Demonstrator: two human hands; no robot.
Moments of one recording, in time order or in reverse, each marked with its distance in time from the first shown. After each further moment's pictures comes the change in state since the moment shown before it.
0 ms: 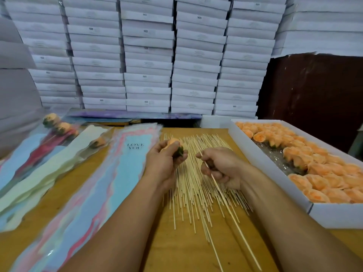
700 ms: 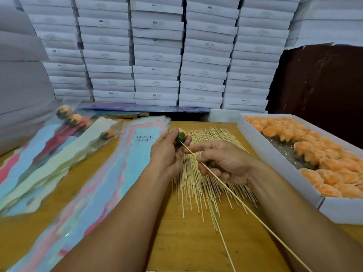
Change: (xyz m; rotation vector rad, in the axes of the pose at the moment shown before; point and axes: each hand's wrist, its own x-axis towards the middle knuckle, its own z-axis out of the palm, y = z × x) left_hand 0.008 0.005 -0.008 -0.188 0.025 -0.051; right_hand -0.018 -0.007 0.011 0.039 -0.375 -0.146
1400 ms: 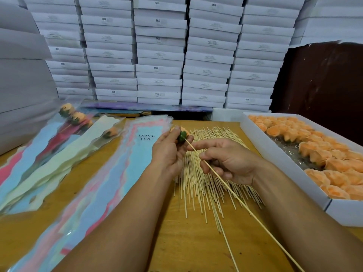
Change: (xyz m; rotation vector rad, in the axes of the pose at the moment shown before) left_hand 0.001 0.001 -0.002 0.001 0.000 0.018; right_hand -0.002 -0.002 0.003 0.012 0.017 -0.028
